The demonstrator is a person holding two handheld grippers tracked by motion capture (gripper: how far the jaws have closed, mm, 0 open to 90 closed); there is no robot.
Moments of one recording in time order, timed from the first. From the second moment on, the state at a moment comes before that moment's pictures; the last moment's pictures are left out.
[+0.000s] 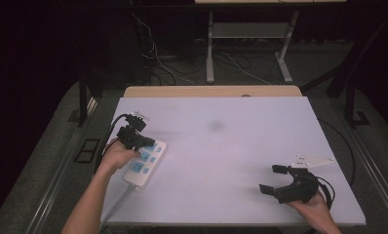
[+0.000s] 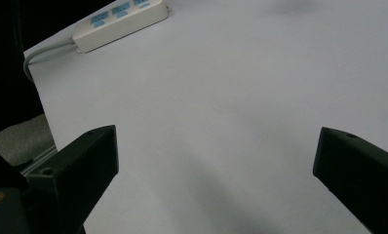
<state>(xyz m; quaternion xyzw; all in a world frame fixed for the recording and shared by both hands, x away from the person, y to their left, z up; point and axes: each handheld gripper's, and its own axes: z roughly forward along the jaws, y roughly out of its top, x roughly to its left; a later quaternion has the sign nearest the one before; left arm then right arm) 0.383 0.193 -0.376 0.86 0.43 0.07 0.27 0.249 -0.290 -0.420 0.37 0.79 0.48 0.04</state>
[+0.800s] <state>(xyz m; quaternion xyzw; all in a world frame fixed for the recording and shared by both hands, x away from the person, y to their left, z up) 0.392 0.181 -0.396 0.87 0.42 0.05 0.26 0.248 -0.289 -0.420 0.37 0.79 0.48 0.04</state>
